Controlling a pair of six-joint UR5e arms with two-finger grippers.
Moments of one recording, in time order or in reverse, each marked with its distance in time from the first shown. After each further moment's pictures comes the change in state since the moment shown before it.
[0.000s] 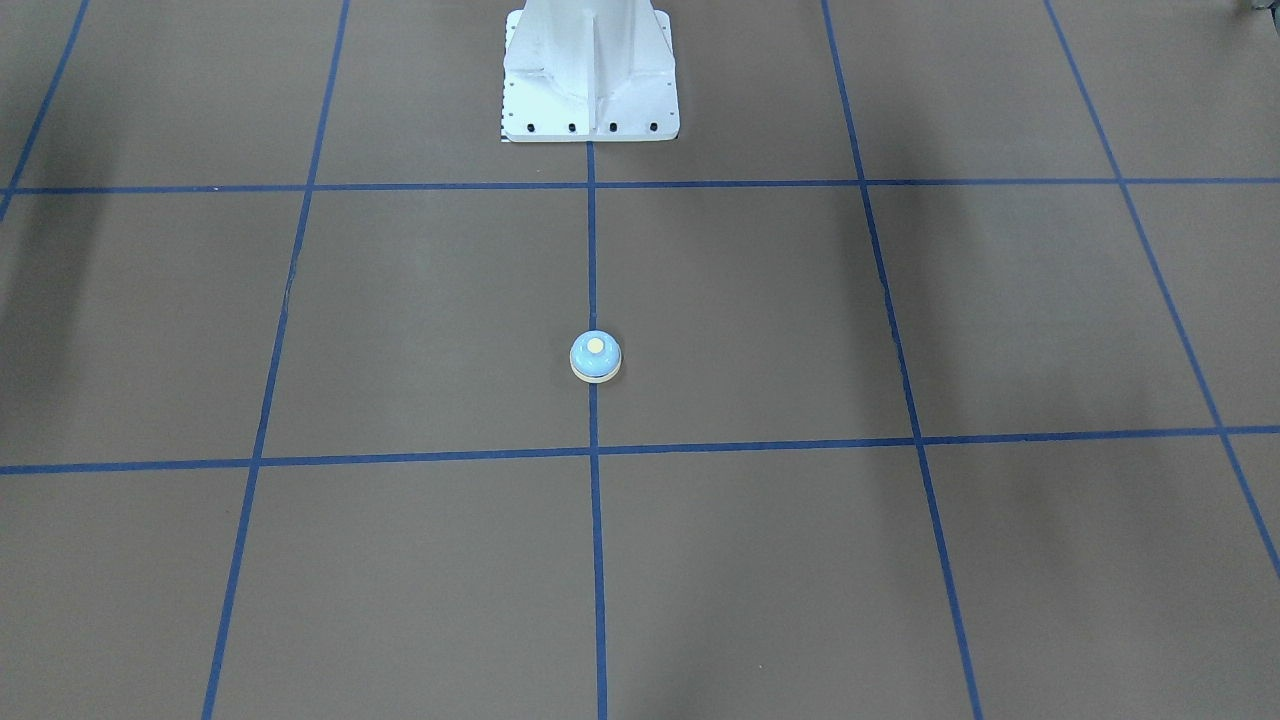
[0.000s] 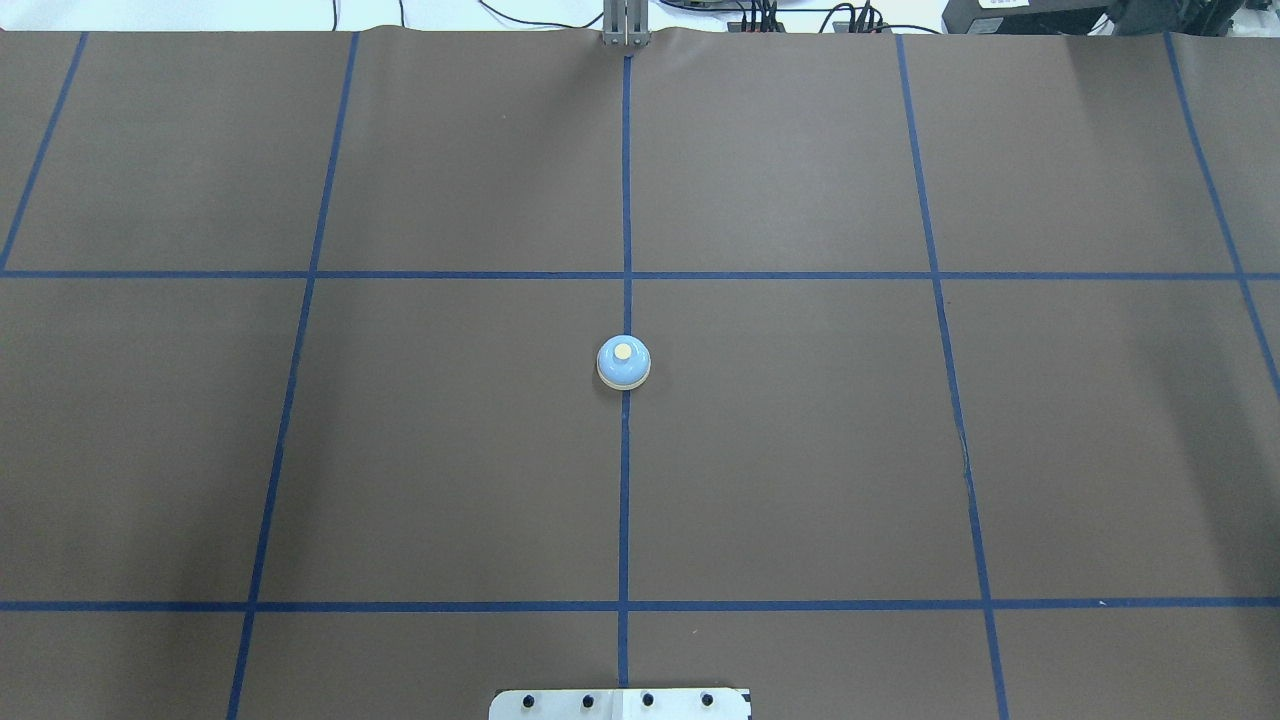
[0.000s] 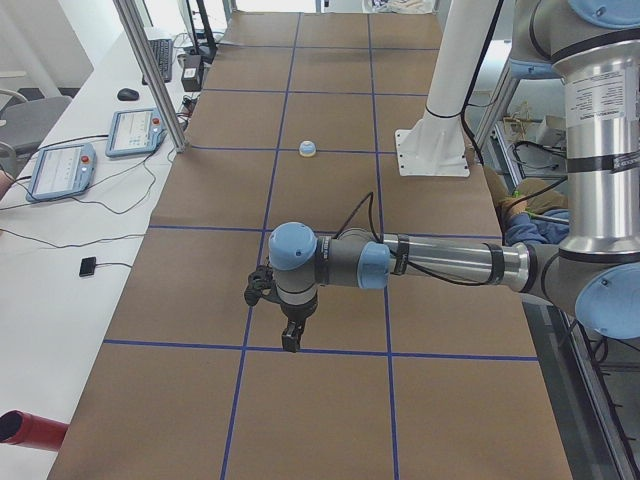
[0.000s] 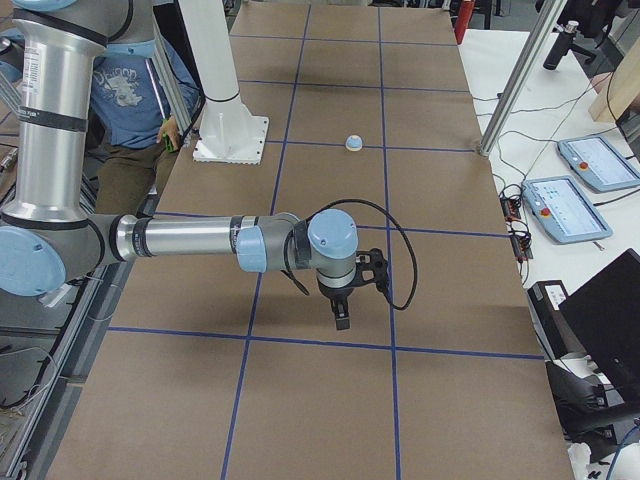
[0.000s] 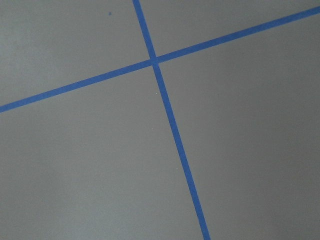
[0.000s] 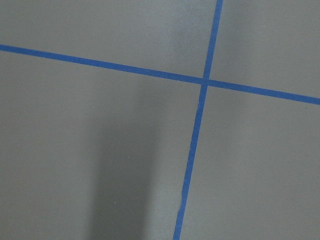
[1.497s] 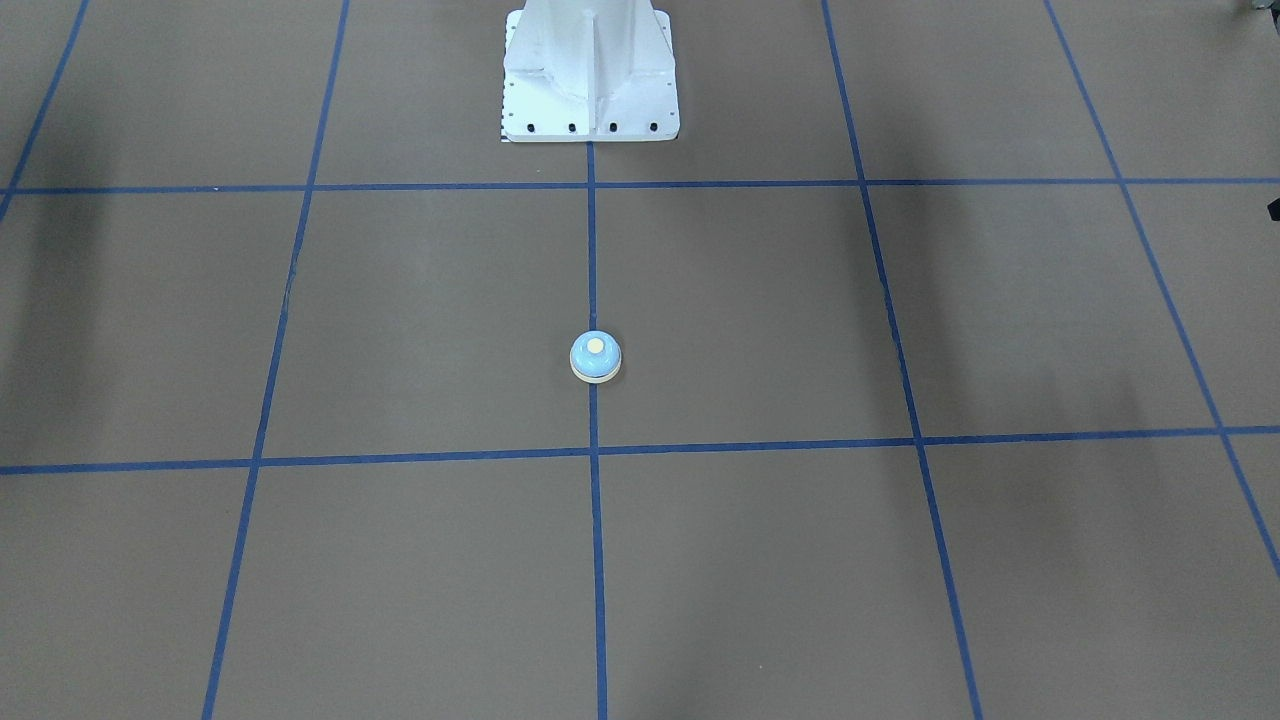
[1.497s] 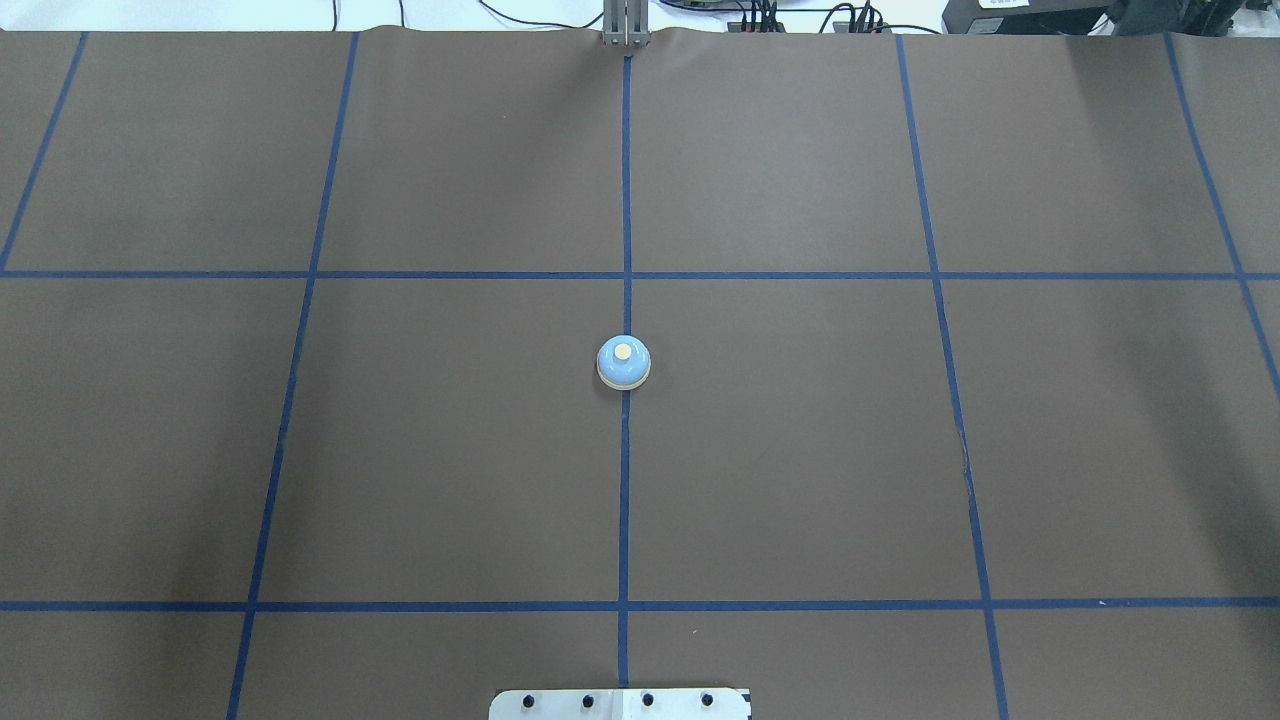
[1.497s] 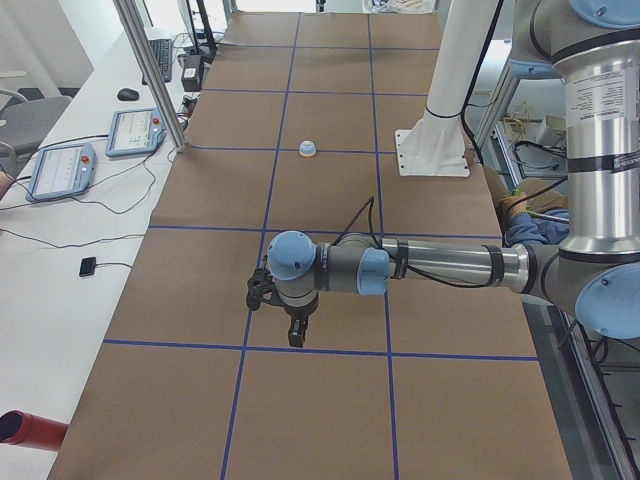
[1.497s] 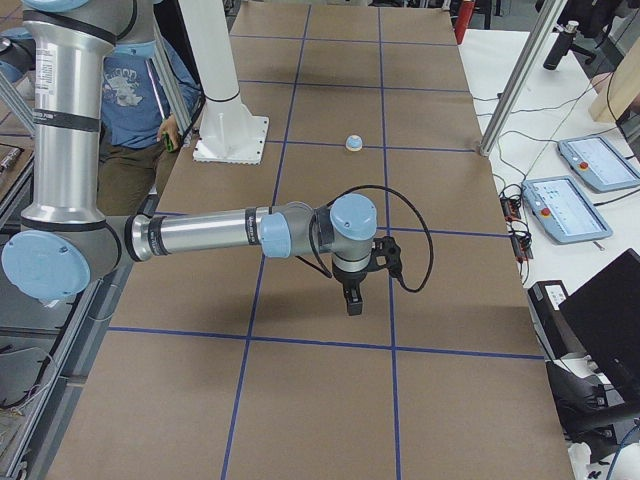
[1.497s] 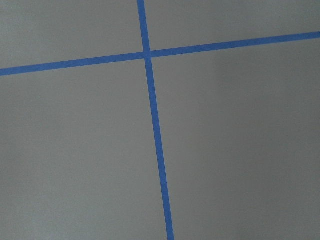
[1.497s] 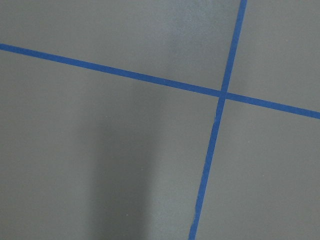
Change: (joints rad) left arm -0.003 0.001 0.022 -0.014 -0.119 -0.101; right arm -0.075 0.061 0.004 -0.048 -0.019 0.072
